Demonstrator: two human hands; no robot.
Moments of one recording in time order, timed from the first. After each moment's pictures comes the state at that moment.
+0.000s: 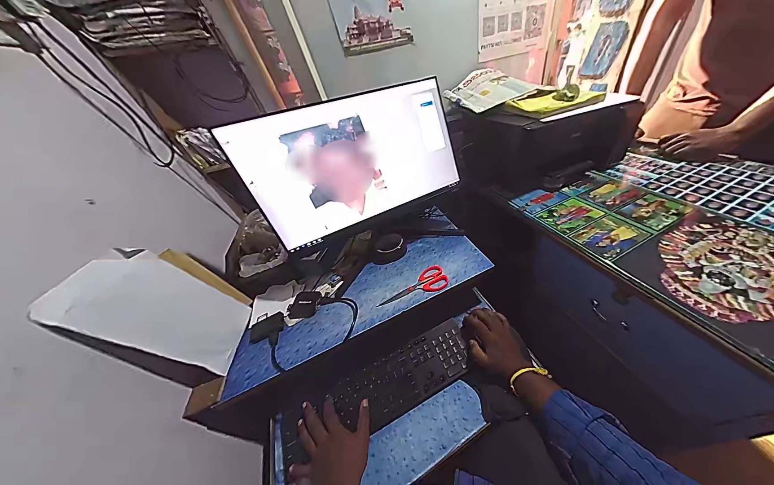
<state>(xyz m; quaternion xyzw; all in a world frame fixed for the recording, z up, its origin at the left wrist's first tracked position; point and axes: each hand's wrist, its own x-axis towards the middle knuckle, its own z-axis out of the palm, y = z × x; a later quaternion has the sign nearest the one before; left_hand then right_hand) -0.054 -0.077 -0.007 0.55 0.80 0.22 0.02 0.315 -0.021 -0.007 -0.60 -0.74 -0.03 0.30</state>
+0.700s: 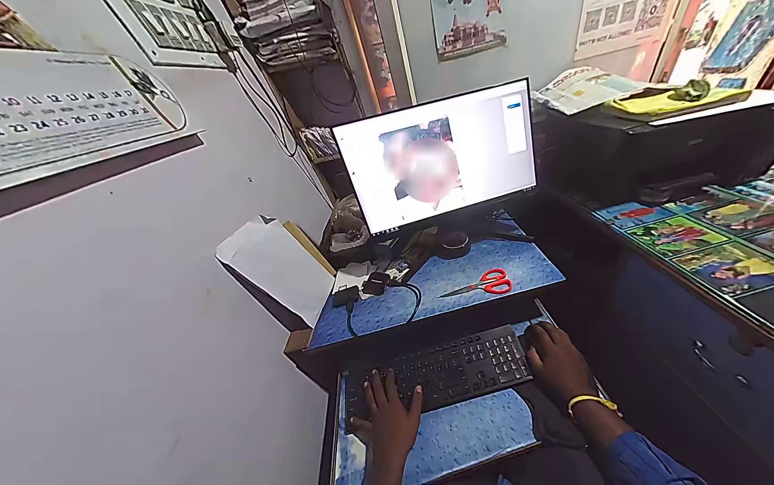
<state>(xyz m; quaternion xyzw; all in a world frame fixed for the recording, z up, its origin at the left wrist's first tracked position) -0.059 -0.078 -0.012 0.56 0.81 0.15 0.04 0.305 -0.017 0.000 -0.69 -0.68 -0.04 0.24</state>
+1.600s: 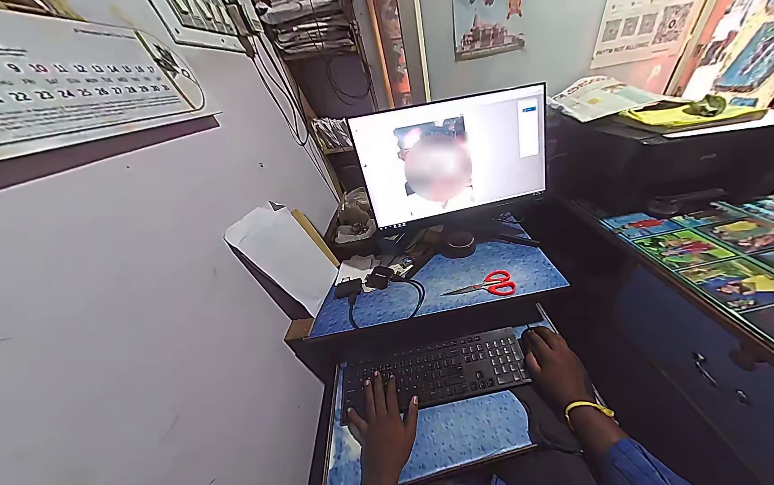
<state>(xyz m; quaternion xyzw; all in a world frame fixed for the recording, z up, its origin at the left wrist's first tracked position) -0.071 -0.098 -0.049 0.62 0.76 0.16 -0.10 0.304 -0.017 -0.006 -0.66 -0.71 -0.05 0.25</state>
